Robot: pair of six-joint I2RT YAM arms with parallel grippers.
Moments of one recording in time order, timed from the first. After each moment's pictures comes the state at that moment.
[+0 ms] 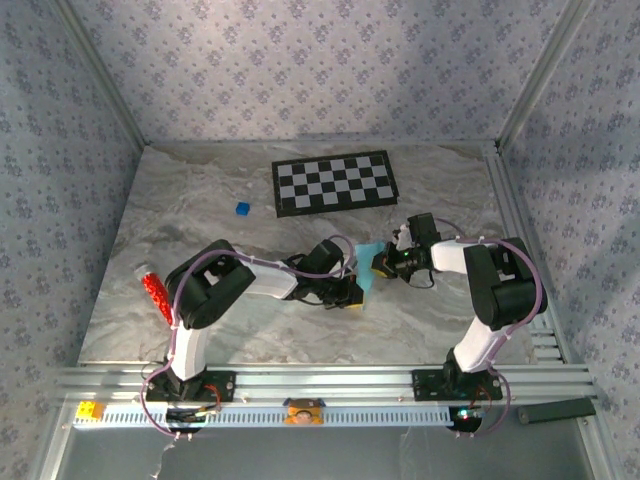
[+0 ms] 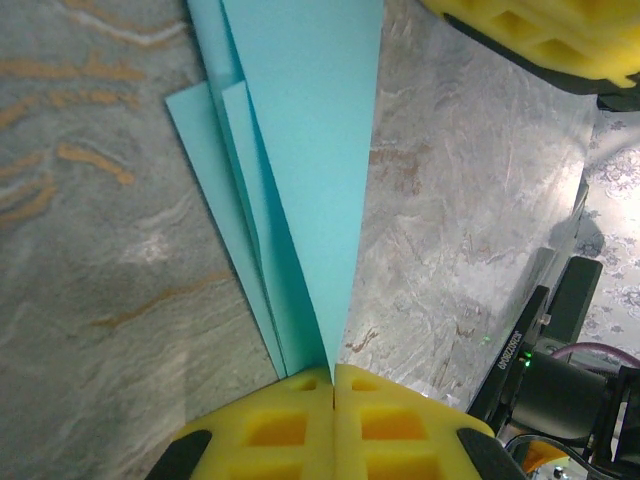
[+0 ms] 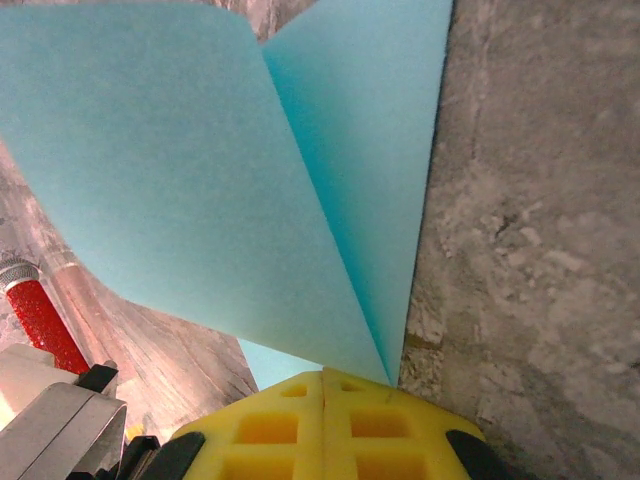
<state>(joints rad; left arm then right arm) -0.93 1.96 0.94 0.20 0.58 -1.01 0.21 1.71 0.73 -0.12 -0.66 0.66</state>
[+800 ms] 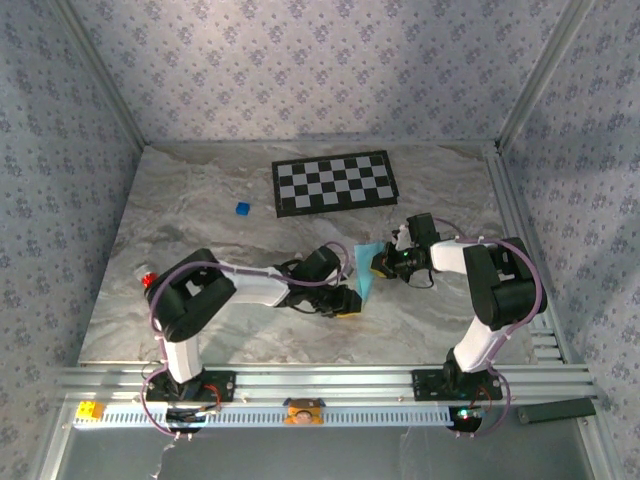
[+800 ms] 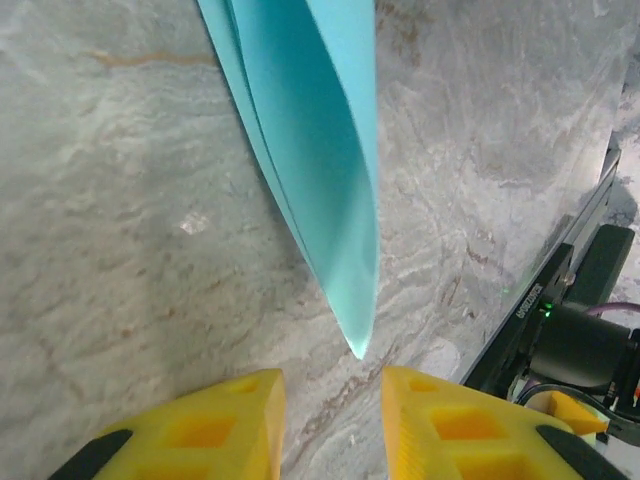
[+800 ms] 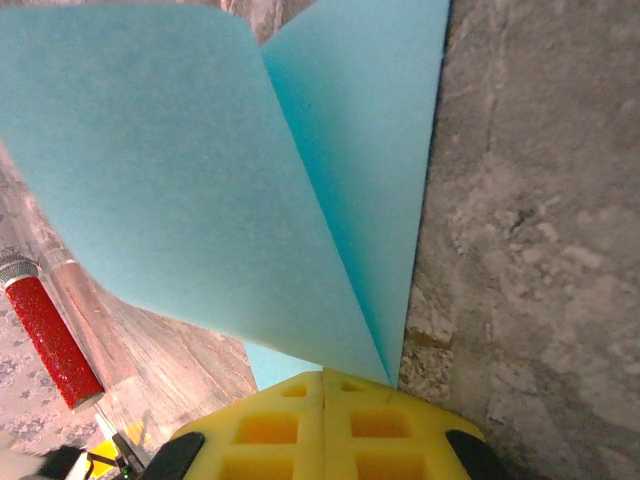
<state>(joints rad) -0.97 1.80 0.87 0.07 0.51 -0.99 0.22 1.71 0.73 -0.12 -0.66 0.66</state>
